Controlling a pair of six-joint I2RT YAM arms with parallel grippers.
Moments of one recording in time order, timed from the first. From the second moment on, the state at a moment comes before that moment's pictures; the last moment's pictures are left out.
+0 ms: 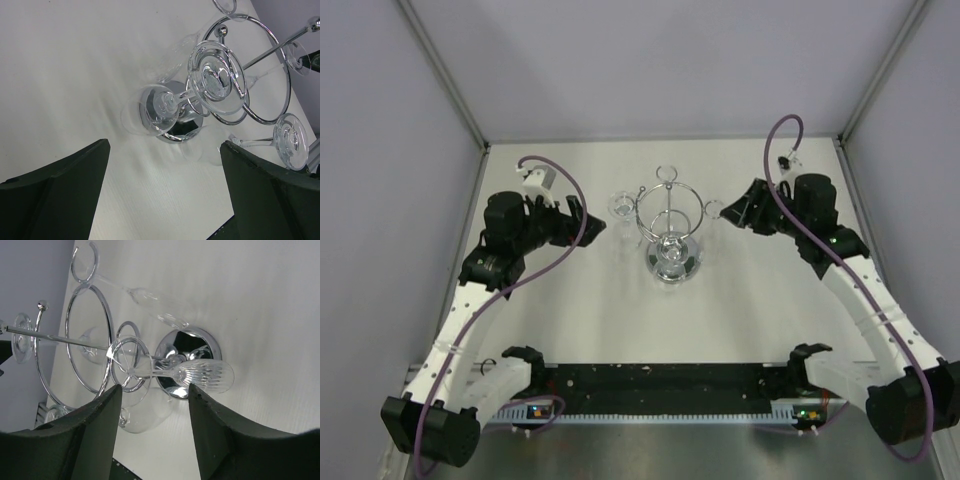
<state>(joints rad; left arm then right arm) -0.21 0.93 0.93 -0.37 0.43 -0.34 0.26 1.03 0.98 -0.40 -0.31 0.55</state>
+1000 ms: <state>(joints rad) -0.21 0.93 0.92 -0.37 0.44 -0.34 0.26 1.08 0.94 -0.25 -0.36 0.60</state>
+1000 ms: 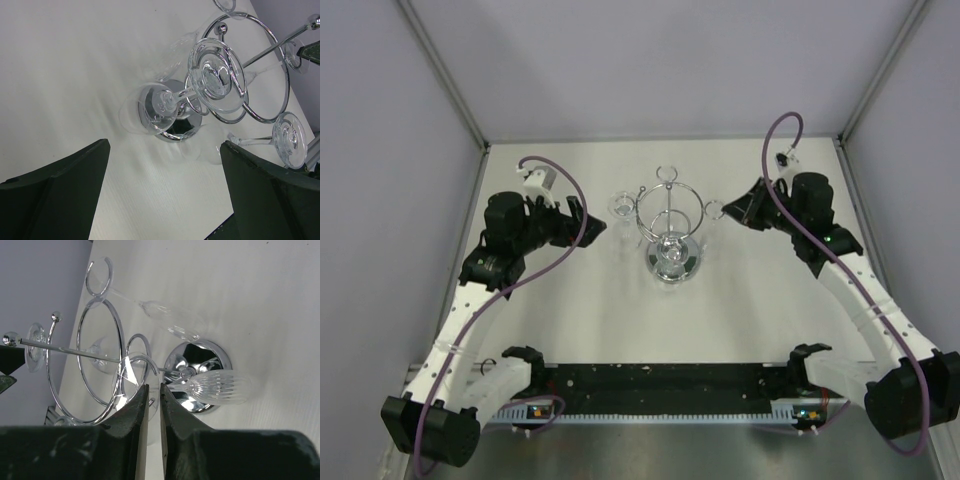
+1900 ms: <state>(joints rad) -0.21 0.93 0.92 -0.37 0.44 -0.34 0.26 1.00 0.99 -0.30 -0.25 0.58</state>
